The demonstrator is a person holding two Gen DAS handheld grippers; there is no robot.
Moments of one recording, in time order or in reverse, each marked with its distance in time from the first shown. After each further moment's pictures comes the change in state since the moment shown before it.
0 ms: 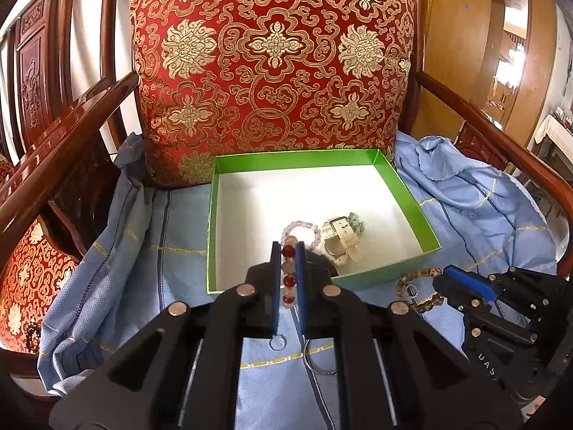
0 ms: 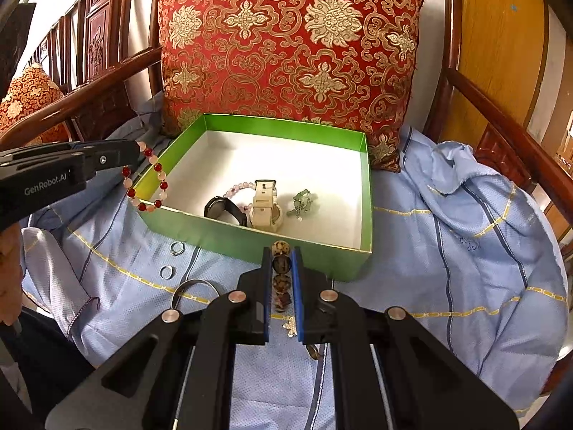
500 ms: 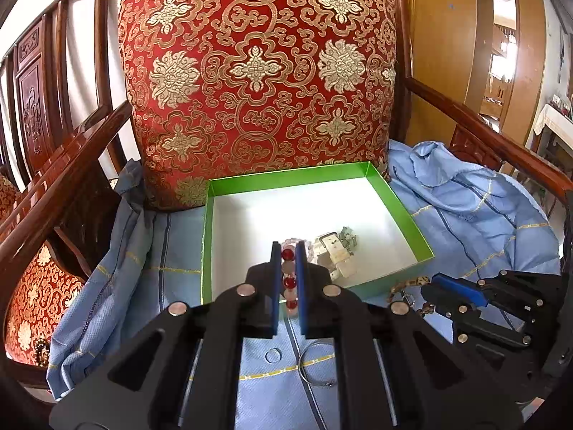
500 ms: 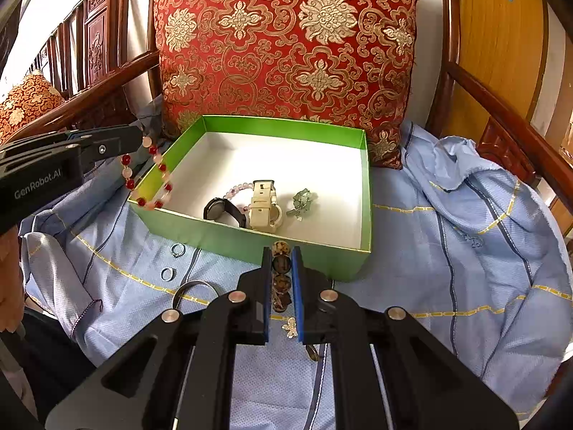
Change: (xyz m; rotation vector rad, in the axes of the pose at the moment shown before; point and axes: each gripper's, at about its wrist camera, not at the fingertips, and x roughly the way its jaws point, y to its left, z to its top) left arm -0.009 -0.023 0.006 0.063 -0.060 0.032; right arm 0.003 -0.007 0.001 0.023 0.005 0.027
